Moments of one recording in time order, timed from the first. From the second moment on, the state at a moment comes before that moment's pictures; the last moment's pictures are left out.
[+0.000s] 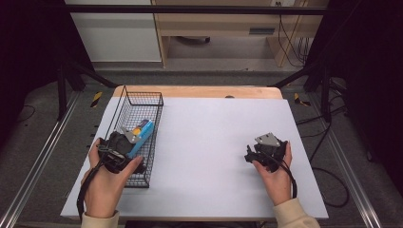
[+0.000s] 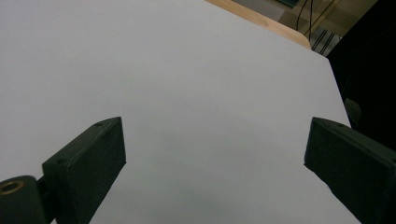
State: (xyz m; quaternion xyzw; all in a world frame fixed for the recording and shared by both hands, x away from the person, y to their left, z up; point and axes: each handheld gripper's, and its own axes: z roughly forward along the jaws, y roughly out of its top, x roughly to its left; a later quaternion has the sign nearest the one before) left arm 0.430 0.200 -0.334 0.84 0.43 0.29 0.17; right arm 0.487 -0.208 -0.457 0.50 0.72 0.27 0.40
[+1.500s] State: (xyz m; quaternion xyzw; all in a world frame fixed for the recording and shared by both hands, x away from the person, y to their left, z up) left arm 0.448 0.058 -0.363 0.87 0.14 0.30 0.36; right arm 0.409 -0.262 -0.432 0.52 0.65 0.33 0.44
